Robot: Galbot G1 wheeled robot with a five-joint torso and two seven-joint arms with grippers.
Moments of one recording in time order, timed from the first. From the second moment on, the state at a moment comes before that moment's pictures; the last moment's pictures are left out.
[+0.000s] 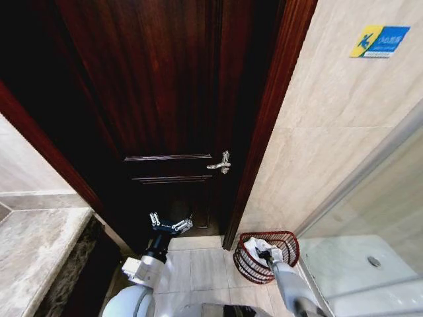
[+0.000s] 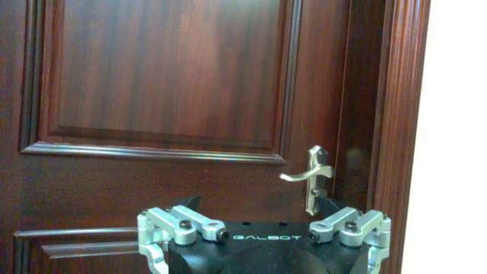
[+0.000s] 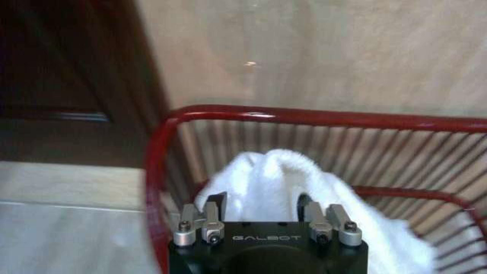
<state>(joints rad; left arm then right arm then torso) 1.85 -1.61 -0.50 -2.41 -0.03 0.00 0.22 -0.87 1.44 0.86 0.45 -0.30 0.21 -0.40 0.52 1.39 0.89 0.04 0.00</state>
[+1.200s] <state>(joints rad) 1.85 -1.61 -0.50 -2.41 -0.03 0.00 0.22 -1.60 1.59 0.86 1.80 0.13 0.11 -0.33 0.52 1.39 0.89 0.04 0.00</state>
